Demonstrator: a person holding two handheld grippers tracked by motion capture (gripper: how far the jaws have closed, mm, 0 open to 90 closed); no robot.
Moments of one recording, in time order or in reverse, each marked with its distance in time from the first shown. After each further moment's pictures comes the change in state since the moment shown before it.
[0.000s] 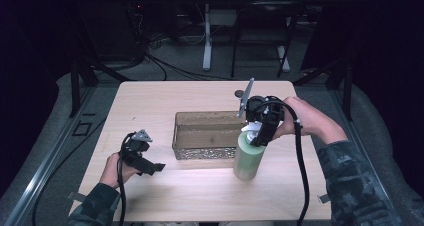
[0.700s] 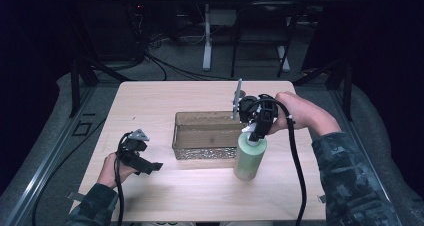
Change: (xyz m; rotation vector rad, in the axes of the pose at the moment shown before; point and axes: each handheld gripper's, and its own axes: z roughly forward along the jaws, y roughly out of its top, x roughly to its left) left arm 0.007 -0.005 -0.003 -0.014 0.002 -0.027; right arm -0.002 0.016 0.001 0.095 0.049 -0.074
